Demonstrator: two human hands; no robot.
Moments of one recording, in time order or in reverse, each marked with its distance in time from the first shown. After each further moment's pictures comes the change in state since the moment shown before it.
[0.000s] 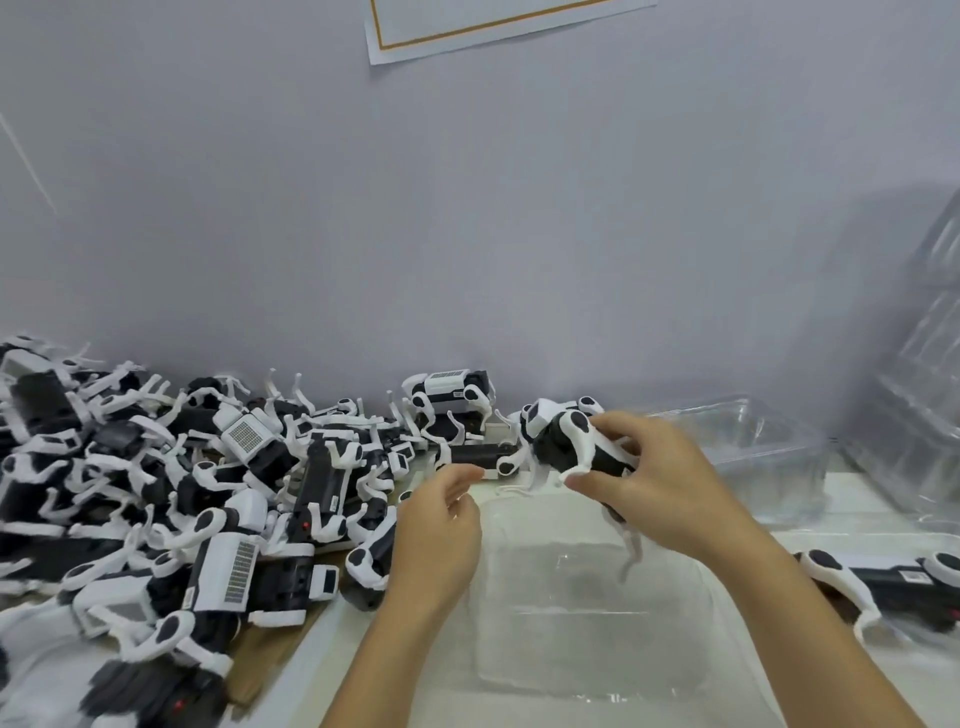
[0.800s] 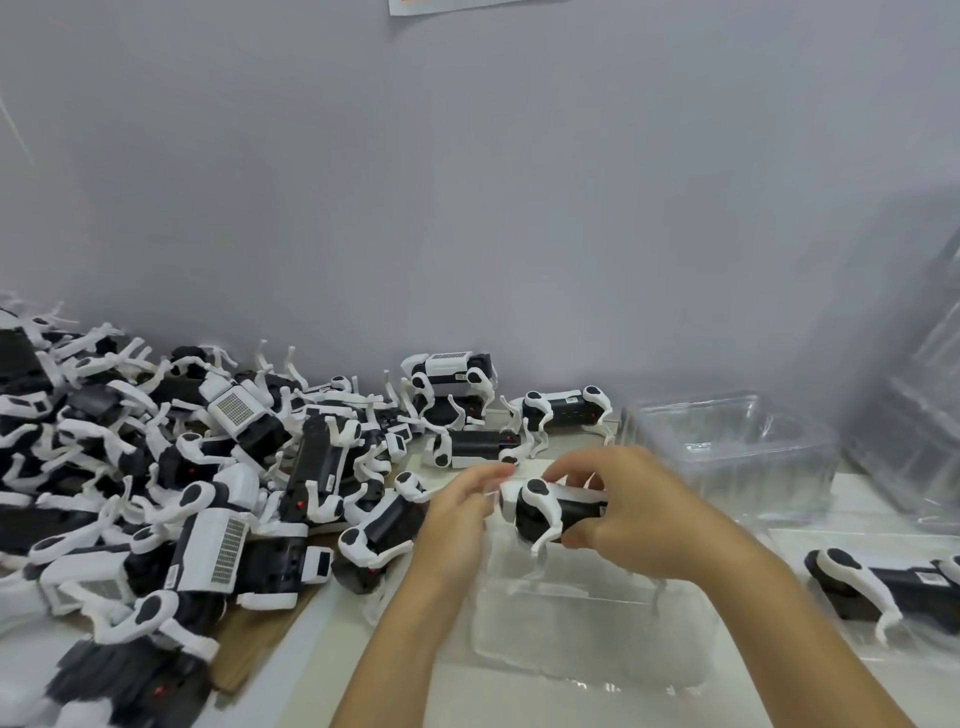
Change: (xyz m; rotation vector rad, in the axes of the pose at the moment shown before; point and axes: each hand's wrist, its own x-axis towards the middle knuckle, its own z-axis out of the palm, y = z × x) left_hand 0.003 -0.020 0.015 -0.433 -0.169 -0.310; right_hand 0.004 0.015 0.029 -0.362 -0.275 -0.006
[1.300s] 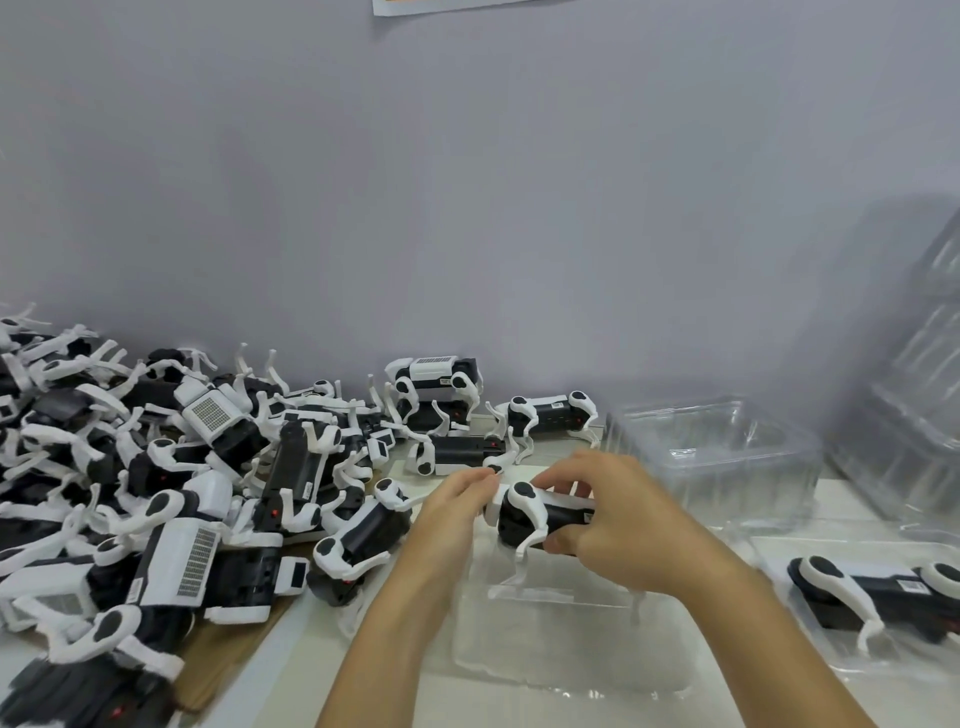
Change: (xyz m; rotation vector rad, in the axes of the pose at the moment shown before) left_hand 0.010 -0.001 0.007 -0.068 -0.008 -0.100; right_hand -0.001 0.004 0.003 0.025 0.063 -0.107
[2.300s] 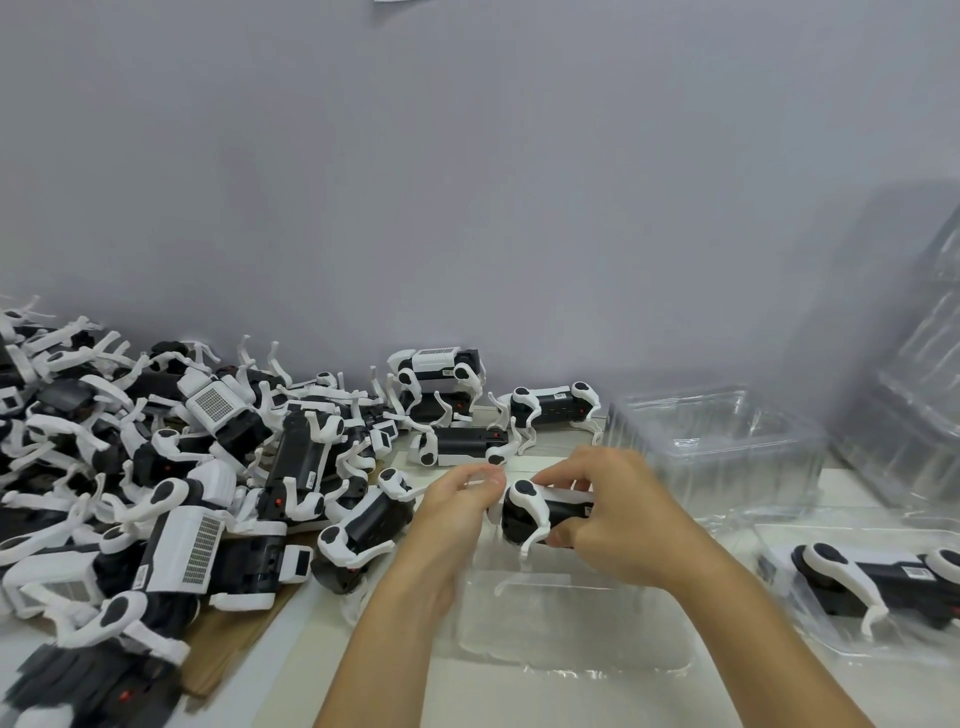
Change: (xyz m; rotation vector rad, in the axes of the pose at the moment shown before) left_hand 0.008 -0.005 0.001 0.000 0.018 -0.045; right_hand 0.001 0.010 0.012 -0.040 0.046 0.069
